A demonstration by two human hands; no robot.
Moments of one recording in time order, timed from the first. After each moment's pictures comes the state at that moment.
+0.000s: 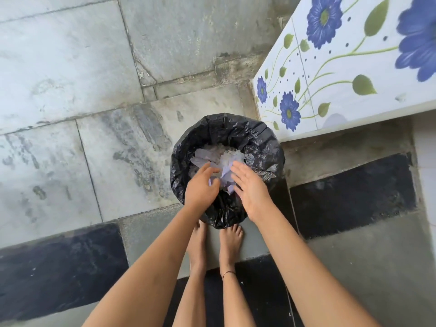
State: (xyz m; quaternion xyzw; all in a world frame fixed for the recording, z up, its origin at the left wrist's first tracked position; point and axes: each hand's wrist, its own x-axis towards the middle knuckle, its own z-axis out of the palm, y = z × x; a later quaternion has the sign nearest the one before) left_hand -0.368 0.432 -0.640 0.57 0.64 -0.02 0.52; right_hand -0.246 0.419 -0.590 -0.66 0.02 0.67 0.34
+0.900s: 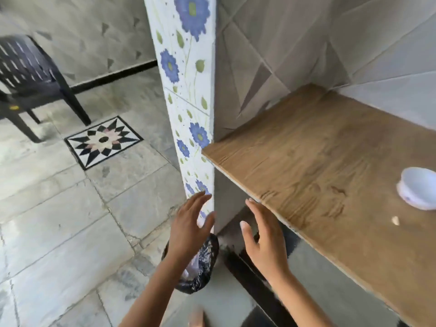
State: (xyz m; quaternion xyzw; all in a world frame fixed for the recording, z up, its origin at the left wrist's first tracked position) left_hand -0.350 0.352 -0.051 0.84 0.38 0.24 0.29; right_hand -0.222 0.227 -0.051 -0.77 -0.49 0.01 0.41
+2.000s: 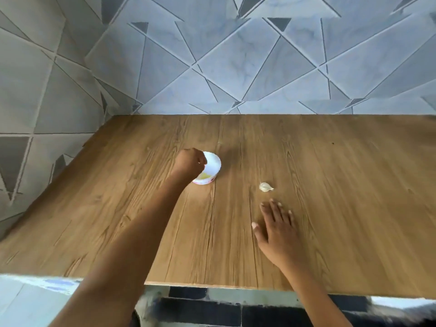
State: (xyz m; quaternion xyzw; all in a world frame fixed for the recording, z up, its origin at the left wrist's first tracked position) left_hand 0.068 0.106 0.063 0.97 0.06 0.05 0.23; right_hand -0.034 -0.140 -0.045 -0.99 -0.12 -0.01 0.09
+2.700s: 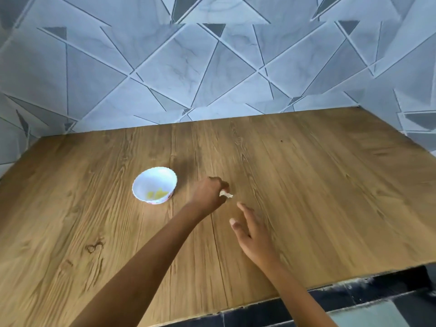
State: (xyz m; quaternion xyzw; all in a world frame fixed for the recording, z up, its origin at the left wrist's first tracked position) left_hand 0.078 -0.015 0.022 0.96 -0.24 -0.02 0.13; right_hand -0.030 -0.147 -0.027 -0.89 -0.01 -0.01 0.45
